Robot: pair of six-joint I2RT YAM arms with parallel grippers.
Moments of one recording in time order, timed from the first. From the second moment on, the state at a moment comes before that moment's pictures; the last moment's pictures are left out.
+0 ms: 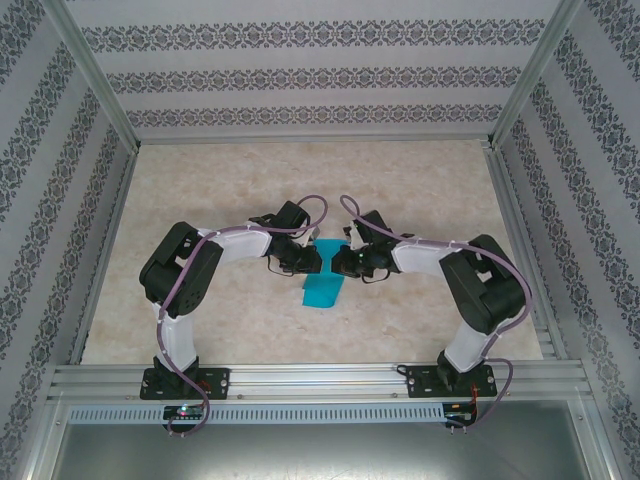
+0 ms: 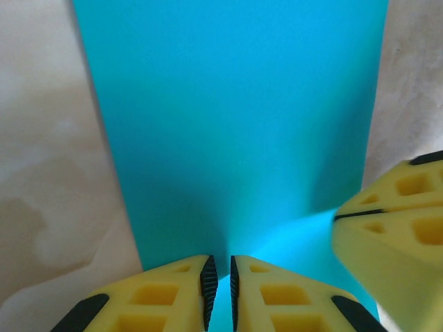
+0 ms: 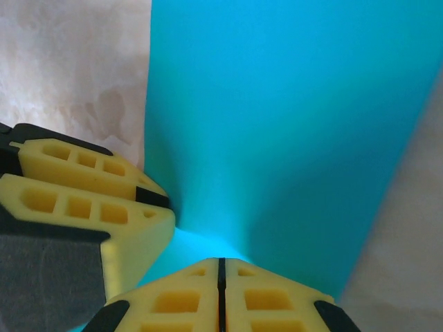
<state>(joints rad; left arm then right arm) -0.56 1.93 1.14 -0.40 0.46 -0.46 0.53 1.74 0.83 -0.12 -0.50 0.67</state>
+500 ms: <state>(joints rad) -0.56 1.93 1.15 -0.43 0.46 -0.44 0.54 1.76 0.84 -0.20 -0.54 0.56</state>
